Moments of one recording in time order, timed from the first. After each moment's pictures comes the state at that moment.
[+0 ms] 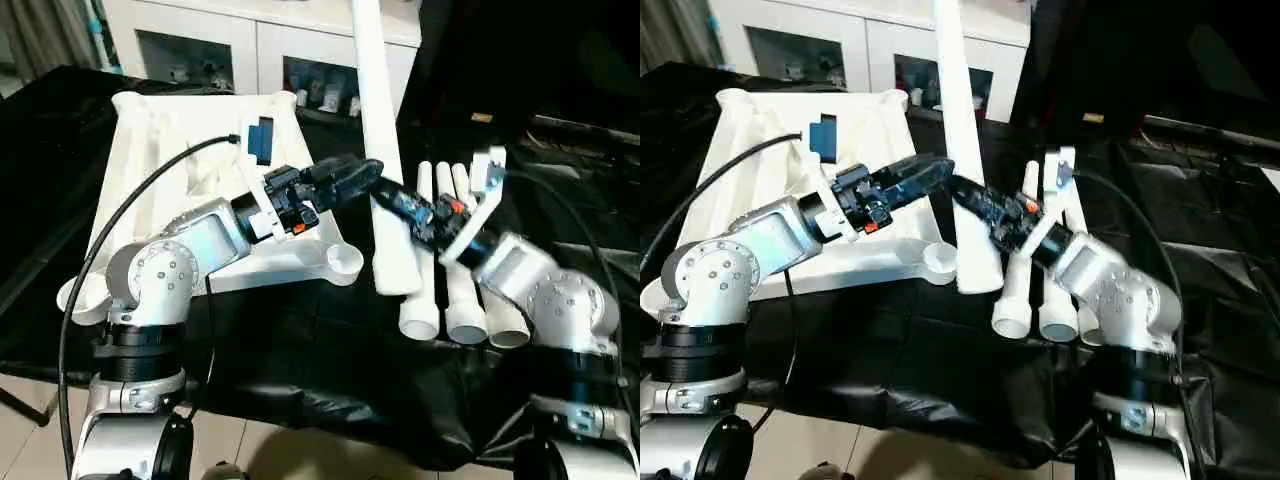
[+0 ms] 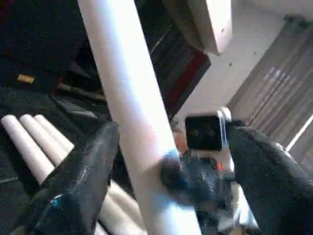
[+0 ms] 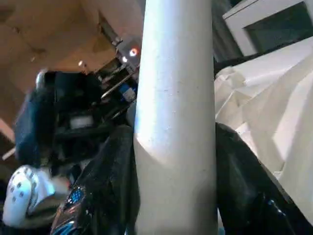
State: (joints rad) left arm -0.64 0.14 0.15 0.01 -0.83 0.89 -0.60; right arm -0.51 -0.16 -0.25 0.06 0.78 0.91 0.73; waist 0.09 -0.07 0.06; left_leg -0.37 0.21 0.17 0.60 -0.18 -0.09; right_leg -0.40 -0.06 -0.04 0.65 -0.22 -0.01
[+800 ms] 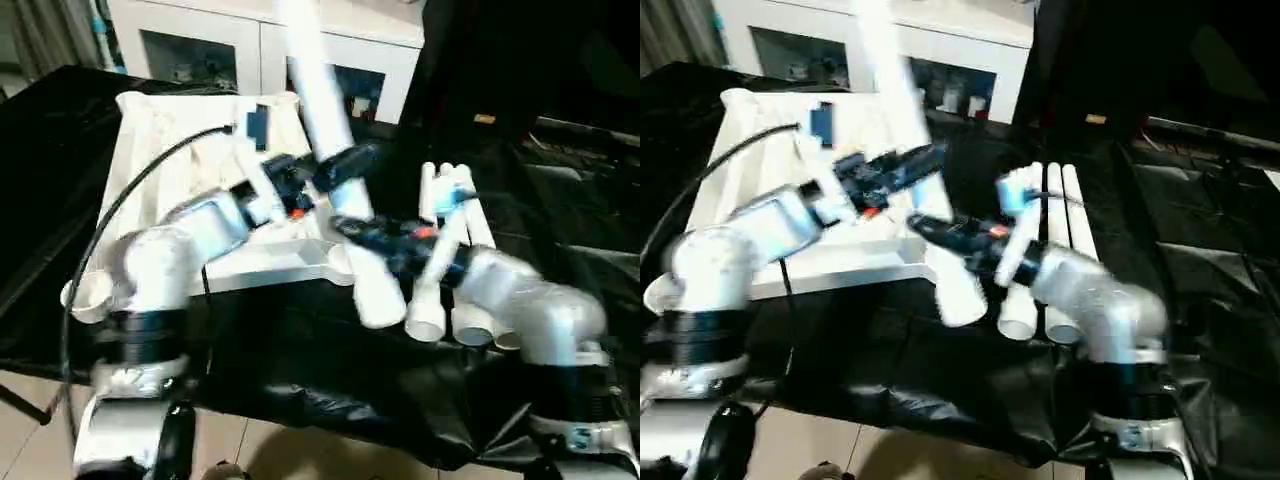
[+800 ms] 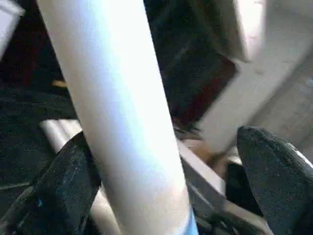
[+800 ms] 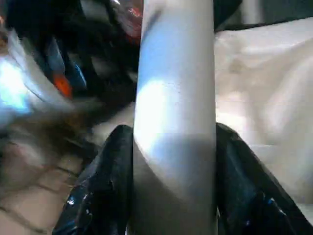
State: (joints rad) left arm -0.72 0.14 0.17 0.10 -0.76 0.86 -0.46; right arm -0.48 -0.22 0.02 0.00 0.53 0.71 0.72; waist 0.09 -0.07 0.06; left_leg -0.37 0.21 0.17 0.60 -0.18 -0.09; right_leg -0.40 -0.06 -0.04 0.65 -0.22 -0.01
